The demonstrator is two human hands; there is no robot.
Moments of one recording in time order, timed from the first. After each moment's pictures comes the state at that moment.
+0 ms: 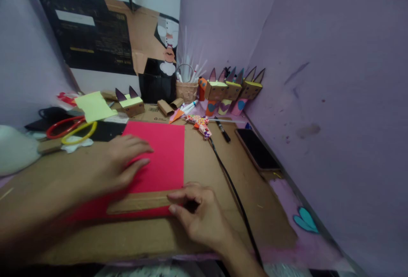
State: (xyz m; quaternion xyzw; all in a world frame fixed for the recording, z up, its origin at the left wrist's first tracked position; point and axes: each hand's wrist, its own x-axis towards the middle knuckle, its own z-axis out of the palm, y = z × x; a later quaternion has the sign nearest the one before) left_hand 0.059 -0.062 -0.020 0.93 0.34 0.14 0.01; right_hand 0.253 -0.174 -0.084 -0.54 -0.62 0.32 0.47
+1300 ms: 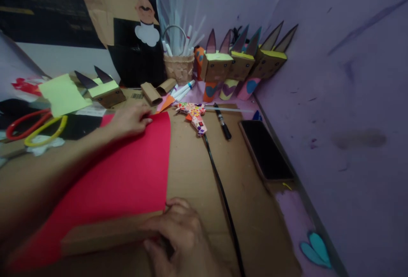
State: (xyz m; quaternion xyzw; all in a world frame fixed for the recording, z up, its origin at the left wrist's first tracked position) left_hand 0.119 0.079 -0.057 0.88 0.48 0.00 0.01; right_hand 0.266 -0.174 -0.081 -0.49 -0.68 0.29 0.46
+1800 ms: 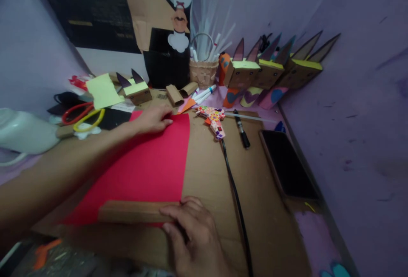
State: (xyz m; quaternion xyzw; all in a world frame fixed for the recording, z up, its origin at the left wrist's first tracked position) left_hand 0.116 0.072 -0.049 0.88 0.48 0.03 0.08; right_hand 0.267 -0.178 -0.090 -0.49 -0.68 0.30 0.45
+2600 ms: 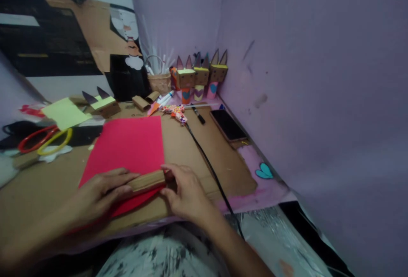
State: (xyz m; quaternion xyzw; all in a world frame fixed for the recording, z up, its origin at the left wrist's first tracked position) left_hand 0.050 -0.108 -0.035 0.90 0.34 0.02 0.26; right_hand 0.261 -0.196 -0.091 -0.55 -0.66 0.26 0.45
